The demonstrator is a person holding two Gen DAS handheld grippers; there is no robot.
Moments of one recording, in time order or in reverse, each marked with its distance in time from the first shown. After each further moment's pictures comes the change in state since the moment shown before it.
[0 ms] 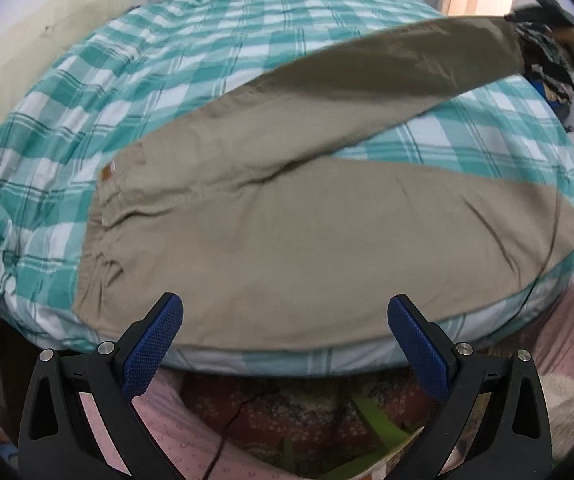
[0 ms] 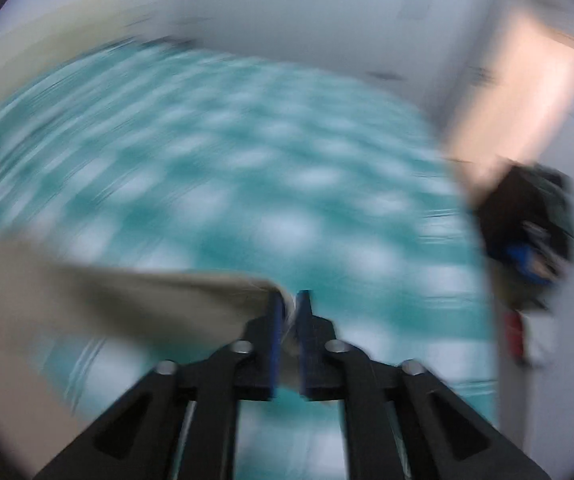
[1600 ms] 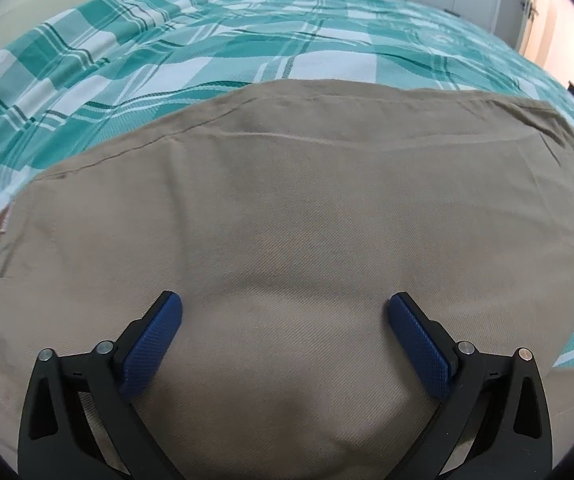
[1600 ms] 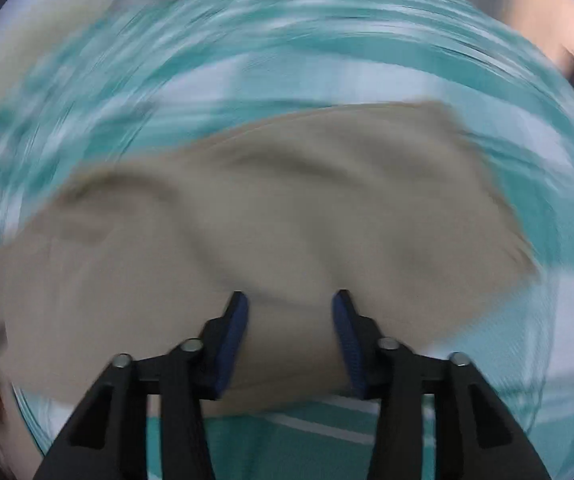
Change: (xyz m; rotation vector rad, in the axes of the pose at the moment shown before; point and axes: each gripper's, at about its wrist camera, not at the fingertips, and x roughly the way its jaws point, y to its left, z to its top) left arm 0.290 0.082 0.133 -0.200 -0.078 0.094; right arm 0.243 0.081 -0.105 0.192 0.232 0.336
